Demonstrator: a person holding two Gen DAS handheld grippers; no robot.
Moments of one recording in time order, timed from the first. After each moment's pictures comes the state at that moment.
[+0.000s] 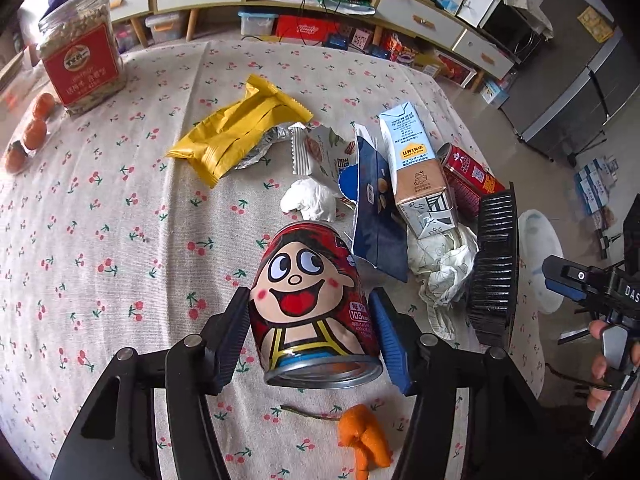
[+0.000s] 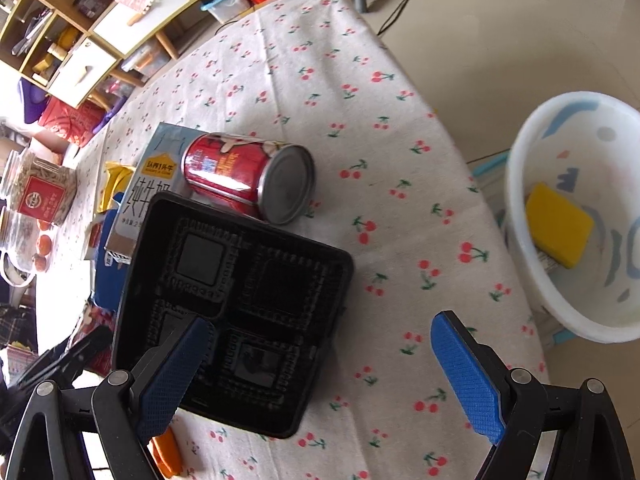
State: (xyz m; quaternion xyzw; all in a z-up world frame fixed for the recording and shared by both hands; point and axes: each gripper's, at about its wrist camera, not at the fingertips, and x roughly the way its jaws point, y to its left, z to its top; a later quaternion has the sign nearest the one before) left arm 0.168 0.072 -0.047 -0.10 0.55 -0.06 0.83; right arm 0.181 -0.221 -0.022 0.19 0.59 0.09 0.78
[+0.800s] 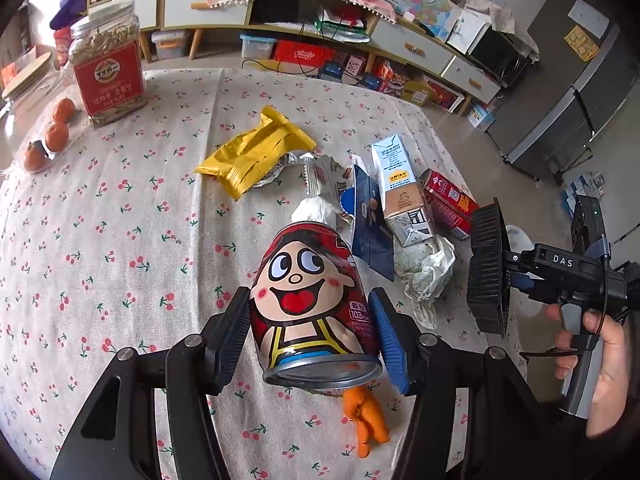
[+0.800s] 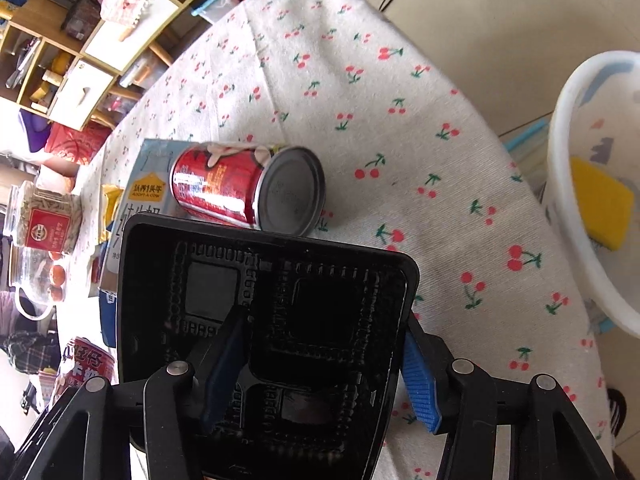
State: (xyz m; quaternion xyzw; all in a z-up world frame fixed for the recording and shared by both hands) left arm 0.137 0.091 -0.014 -0.12 0.51 -0.07 0.85; right arm 0.196 -0.223 -0.045 0.25 0.60 0.09 0.76
